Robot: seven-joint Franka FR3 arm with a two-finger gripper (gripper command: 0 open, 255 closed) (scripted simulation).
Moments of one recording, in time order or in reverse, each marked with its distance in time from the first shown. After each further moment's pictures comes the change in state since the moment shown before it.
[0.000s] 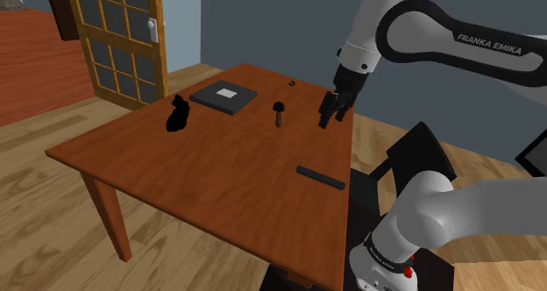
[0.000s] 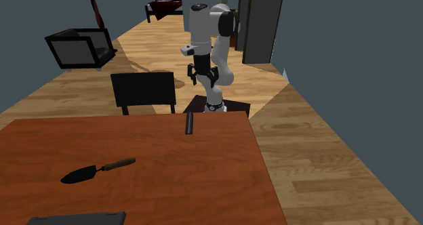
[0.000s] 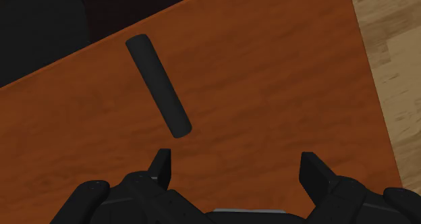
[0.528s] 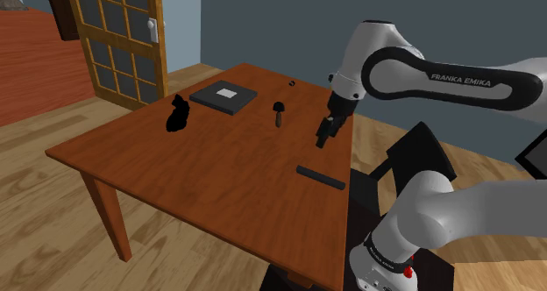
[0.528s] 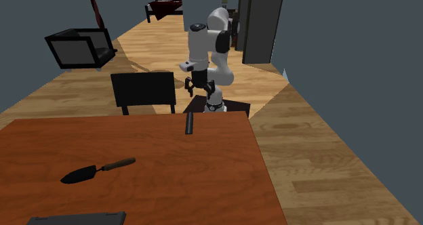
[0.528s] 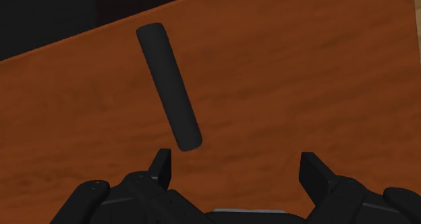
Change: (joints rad) arm 0.015 -0.033 -0.032 -0.206 -0.057 0.170 -0.124
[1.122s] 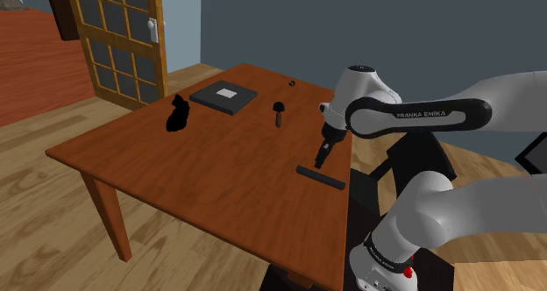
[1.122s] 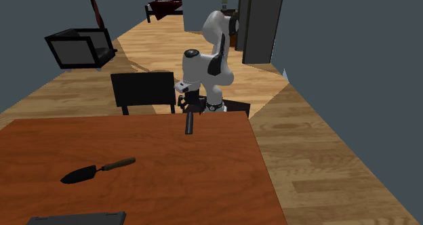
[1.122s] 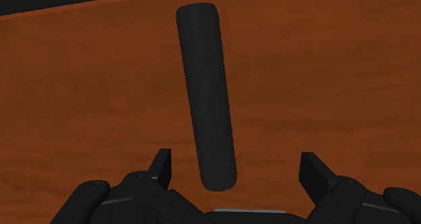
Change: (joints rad) arm -0.027 0.068 -0.098 -0.244 -0.134 0.321 -0.209
